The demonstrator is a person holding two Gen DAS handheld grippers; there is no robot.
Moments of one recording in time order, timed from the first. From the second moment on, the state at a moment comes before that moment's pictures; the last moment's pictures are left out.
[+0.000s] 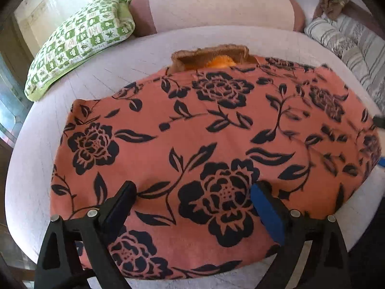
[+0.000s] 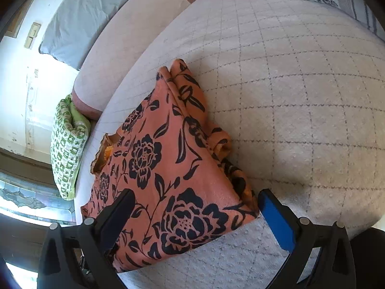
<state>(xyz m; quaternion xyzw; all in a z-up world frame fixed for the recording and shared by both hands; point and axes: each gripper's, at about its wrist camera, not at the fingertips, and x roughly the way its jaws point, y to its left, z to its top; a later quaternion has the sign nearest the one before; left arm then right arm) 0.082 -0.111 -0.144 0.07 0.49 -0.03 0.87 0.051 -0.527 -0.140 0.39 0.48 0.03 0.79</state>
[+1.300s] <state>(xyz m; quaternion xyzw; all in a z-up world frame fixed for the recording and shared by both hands) 0.107 -0.088 -0.160 0.04 0.49 -0.02 0.87 0.088 -0.497 -0.139 0.33 0.50 0.01 0.80</state>
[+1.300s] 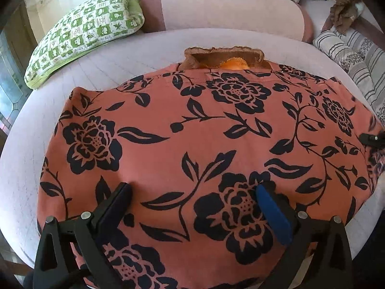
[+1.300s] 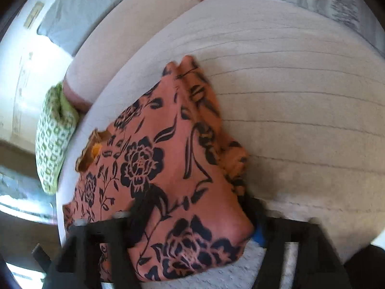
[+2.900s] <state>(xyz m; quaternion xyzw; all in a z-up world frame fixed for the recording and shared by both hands) 0.014 0.050 -0.151 -0.29 0.46 -0.01 0.84 0.062 -0.329 -0.054 0.20 0.43 0.25 0.85</state>
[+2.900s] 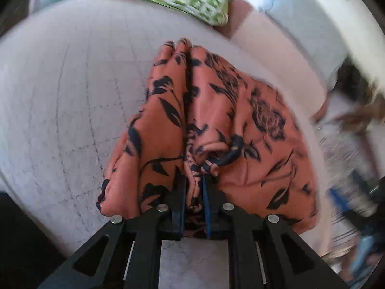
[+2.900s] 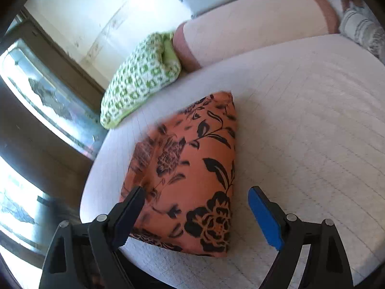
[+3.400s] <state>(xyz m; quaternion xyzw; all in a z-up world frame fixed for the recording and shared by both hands) 0.004 0.096 -0.144 -0.17 0.48 0.10 0.86 0.072 -0.297 -0.057 0.17 0.45 0.26 0.84</state>
